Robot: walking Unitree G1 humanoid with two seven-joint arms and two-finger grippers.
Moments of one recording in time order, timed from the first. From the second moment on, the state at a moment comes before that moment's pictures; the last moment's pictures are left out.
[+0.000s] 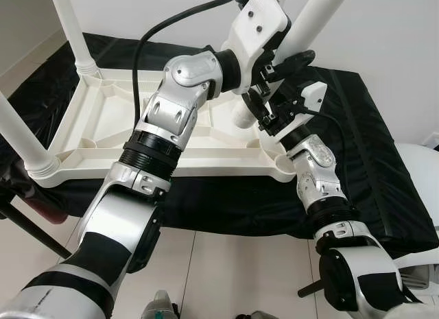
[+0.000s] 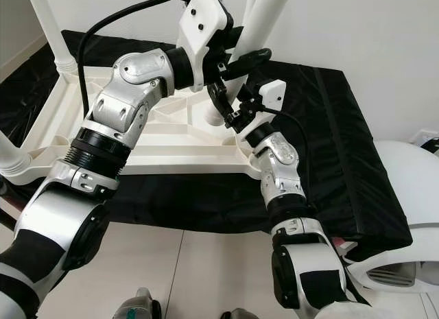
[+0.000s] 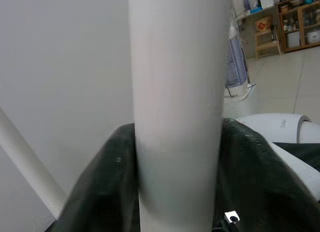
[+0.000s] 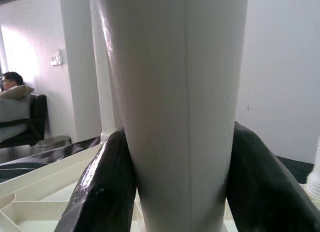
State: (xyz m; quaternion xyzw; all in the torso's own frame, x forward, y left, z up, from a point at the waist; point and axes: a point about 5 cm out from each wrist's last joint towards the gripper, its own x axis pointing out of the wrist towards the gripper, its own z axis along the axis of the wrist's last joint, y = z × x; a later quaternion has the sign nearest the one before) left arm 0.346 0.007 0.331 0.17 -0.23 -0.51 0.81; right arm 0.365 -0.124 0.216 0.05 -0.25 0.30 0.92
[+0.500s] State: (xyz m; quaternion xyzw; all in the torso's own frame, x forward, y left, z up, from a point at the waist) left arm 0.345 0.030 0.328 0.16 -0.21 -0.50 0.83; right arm 0.370 -0.136 0.216 0.06 -0.25 0.26 0.93
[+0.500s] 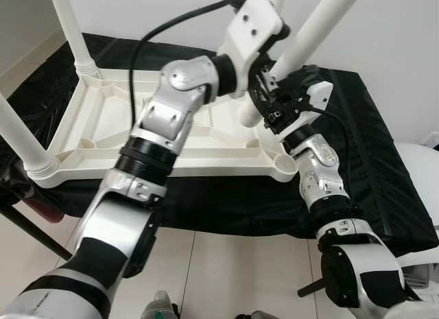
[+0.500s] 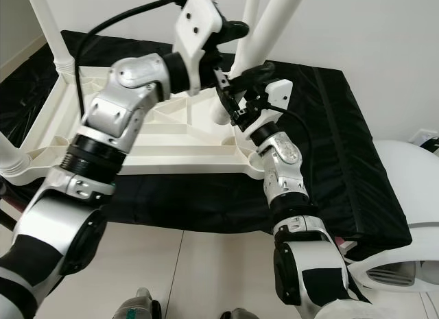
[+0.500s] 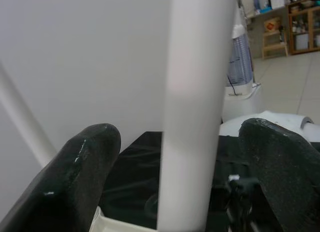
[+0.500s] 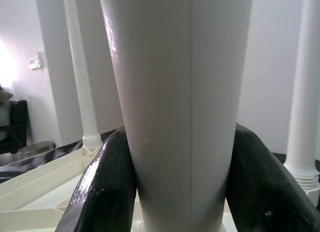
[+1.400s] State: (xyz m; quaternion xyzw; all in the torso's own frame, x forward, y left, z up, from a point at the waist) left arm 0.356 0.126 0.247 0.01 -0.11 -0.37 0.92; right arm 0.361 -0.132 0.188 0.07 -0.17 0.14 0.97
